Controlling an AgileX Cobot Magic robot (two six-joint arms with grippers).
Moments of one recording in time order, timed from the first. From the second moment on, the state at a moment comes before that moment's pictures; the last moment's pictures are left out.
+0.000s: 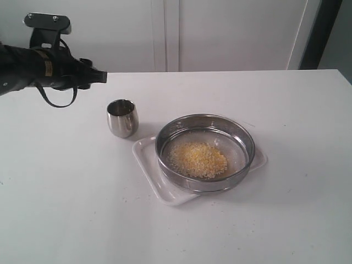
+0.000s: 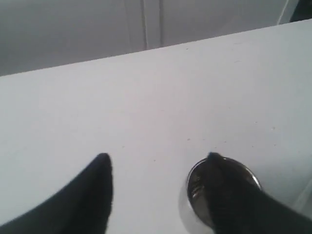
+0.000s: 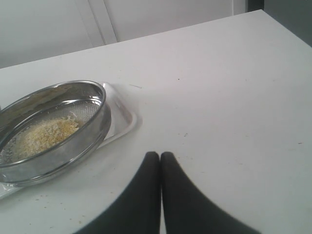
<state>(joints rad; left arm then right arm) -0.33 1.69 -1.11 0.68 0.02 -0.73 0.08 0.01 -0.01 -0.02 0.36 0.22</state>
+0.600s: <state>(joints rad) -0.33 1.56 -1.11 0.39 0.60 -0.34 0.08 0.01 -0.01 -0.02 0.36 0.22</state>
